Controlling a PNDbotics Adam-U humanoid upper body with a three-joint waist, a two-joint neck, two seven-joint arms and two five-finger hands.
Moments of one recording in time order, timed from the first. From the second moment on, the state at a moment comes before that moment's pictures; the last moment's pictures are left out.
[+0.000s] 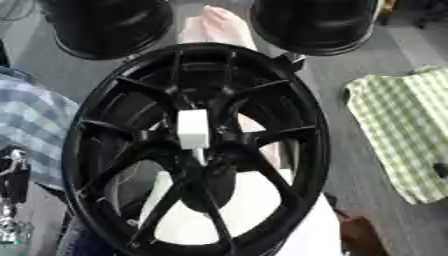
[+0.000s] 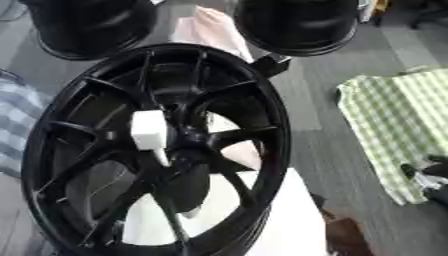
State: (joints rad) left arm -0.38 0.16 0.32 -1.20 -0.39 0.00 0.44; right arm -0.11 -0.54 -0.35 -1.33 -0.14 -0.21 0.00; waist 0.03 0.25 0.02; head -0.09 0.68
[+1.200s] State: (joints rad) left arm -0.32 0.25 0.33 -1.19 -0.36 0.00 0.49; right arm -0.77 -0.97 0.02 -1.44 0.04 -0.22 0.52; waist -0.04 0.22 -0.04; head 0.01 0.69
